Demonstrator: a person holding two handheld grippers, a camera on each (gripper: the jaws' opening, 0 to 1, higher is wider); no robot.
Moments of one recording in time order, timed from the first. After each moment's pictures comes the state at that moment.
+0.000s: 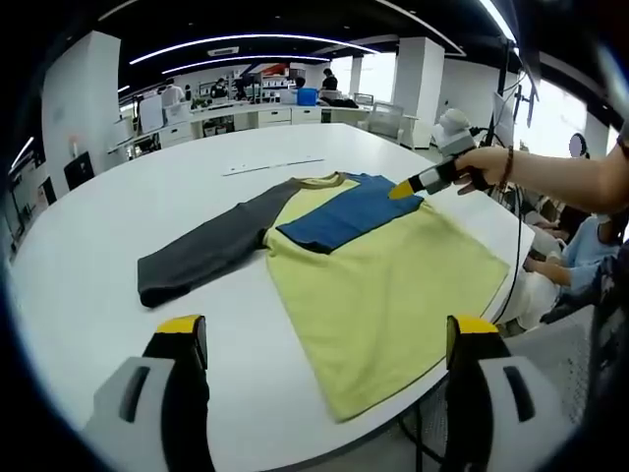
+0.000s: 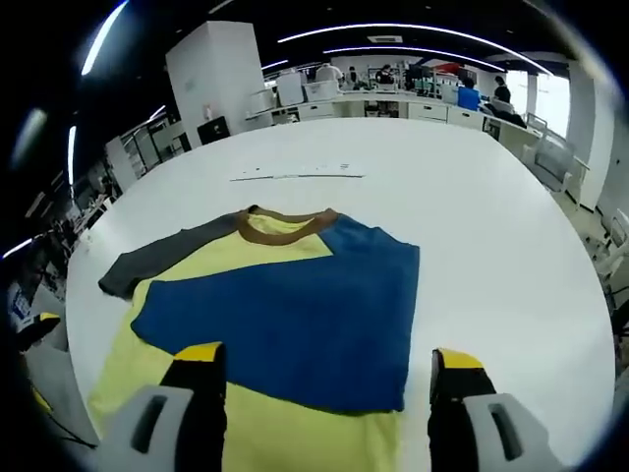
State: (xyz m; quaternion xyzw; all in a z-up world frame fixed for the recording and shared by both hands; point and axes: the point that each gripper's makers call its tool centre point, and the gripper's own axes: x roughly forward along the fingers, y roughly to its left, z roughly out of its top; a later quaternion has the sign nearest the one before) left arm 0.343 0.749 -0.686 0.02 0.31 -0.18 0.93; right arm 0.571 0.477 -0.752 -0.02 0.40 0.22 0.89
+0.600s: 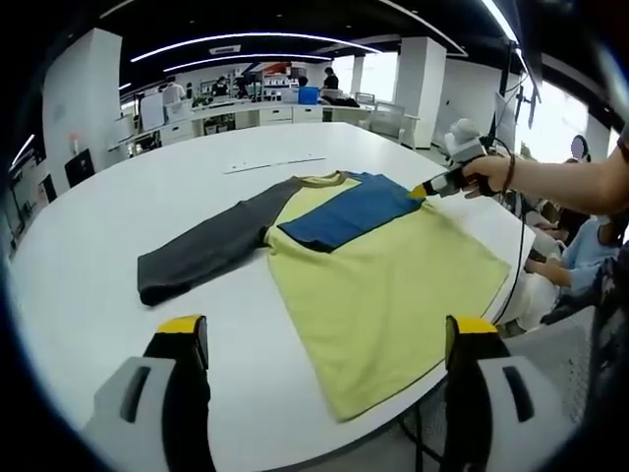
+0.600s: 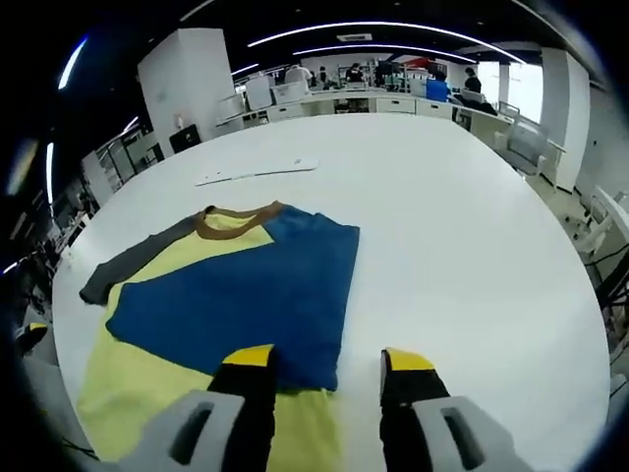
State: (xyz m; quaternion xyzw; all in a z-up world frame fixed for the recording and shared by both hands) left arm 0.345 0.750 -0.687 0.02 0.31 -0.18 0.93; right arm 0.570 0.434 -0.763 0.00 0.41 0.16 0.90
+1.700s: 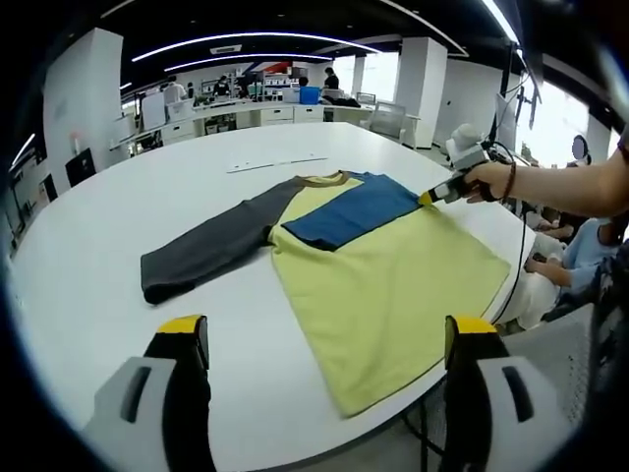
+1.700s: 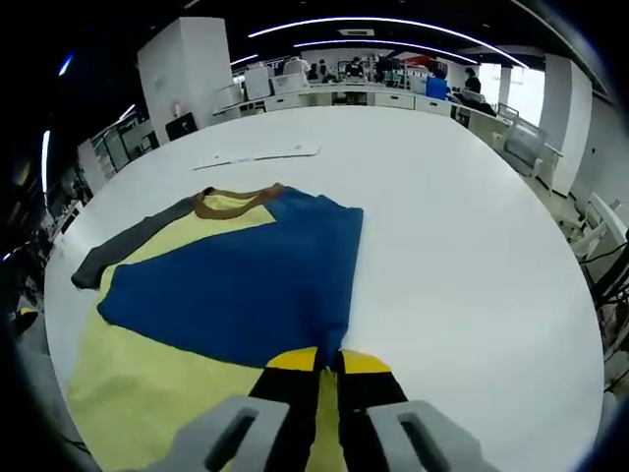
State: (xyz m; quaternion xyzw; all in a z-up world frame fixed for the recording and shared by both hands) left arm 0.342 0.755 -0.687 0.02 0.31 -0.17 0.93; right arm 0.557 0.438 -0.773 -0.04 0.42 0.15 0.89
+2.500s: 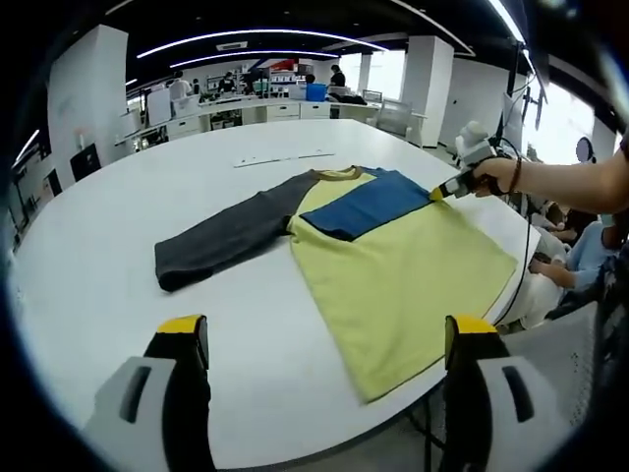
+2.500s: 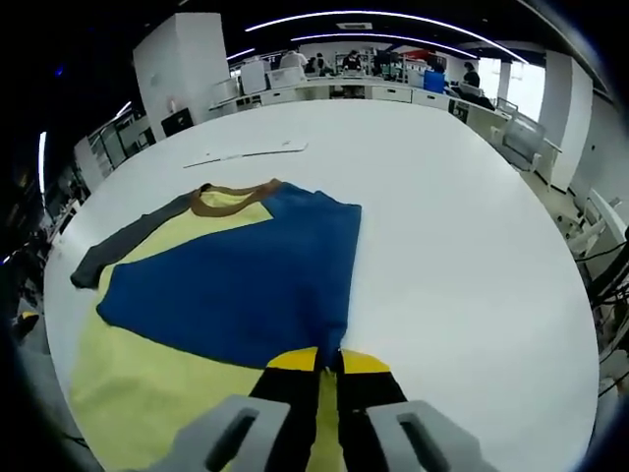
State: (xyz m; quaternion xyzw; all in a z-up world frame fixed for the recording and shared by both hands) left arm 0.341 0.763 -0.693 0.02 0.32 -0.16 0.93; right arm 0.549 0.426 -0.769 -0.03 0.43 0.15 0.89
